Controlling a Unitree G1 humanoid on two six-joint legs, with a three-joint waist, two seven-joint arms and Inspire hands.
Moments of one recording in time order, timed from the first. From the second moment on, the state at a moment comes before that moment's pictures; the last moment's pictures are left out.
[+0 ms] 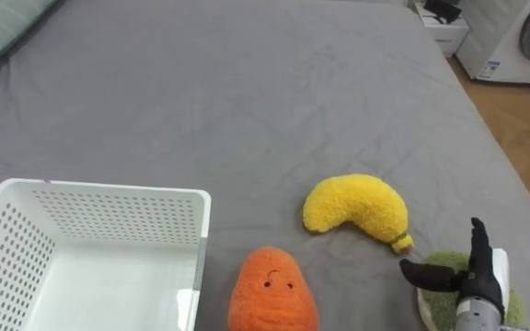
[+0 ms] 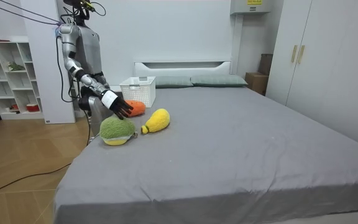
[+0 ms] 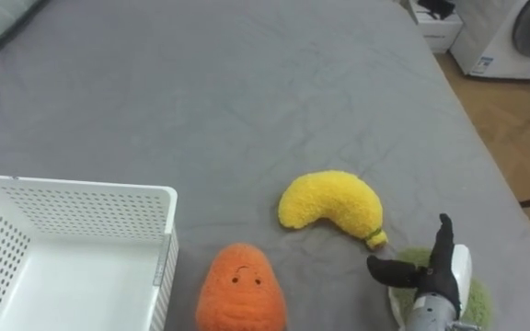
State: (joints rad) left arm 0.26 0.18 0.12 1.12 -0.22 -0.02 0.07; right arm 0.06 -0.22 -0.10 0.66 -0.09 -0.10 -0.43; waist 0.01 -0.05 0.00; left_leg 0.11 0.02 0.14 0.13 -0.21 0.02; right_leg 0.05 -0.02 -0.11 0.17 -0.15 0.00
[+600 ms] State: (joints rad) left arm 0.27 0.19 0.15 1.09 -0.22 0.00 0.07; right arm 0.06 -0.24 -0.15 0.73 -0.19 -0.06 -0.47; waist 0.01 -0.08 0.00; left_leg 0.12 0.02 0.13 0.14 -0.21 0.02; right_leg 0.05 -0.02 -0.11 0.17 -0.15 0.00
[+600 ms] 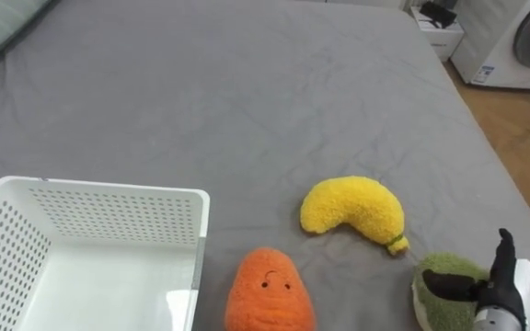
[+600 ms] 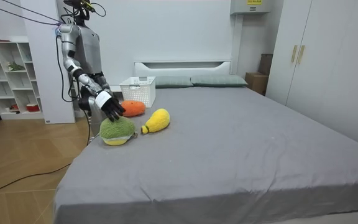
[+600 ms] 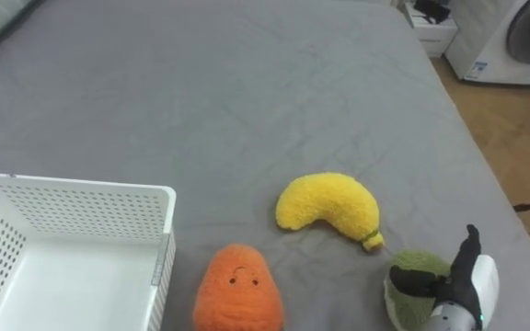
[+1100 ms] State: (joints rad) left arm 0.27 0.19 0.17 1.09 -0.21 0.05 0.06; right arm 0.01 -0.30 -0.15 1.04 -0.24 0.00 -0.36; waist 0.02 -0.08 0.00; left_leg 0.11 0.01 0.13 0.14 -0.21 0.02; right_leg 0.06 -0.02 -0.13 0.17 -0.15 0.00
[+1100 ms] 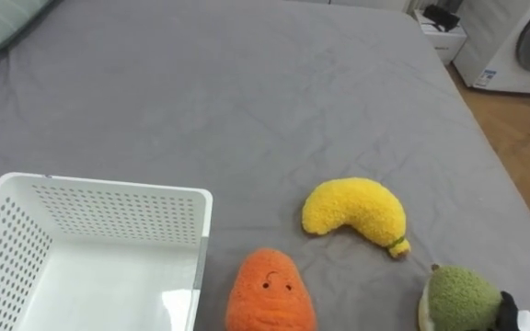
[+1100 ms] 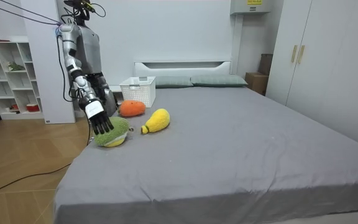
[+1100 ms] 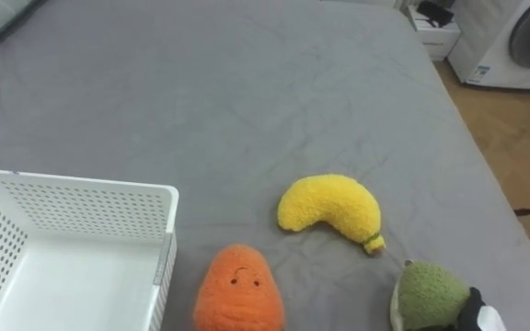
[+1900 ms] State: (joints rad) left arm 0.24 0.19 0.18 1.12 -0.12 0.04 0.08; right arm 0.00 -0.32 -0.20 1.10 -0.24 0.00 -0.33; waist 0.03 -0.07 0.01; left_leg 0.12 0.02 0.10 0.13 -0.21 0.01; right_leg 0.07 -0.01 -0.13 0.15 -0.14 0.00
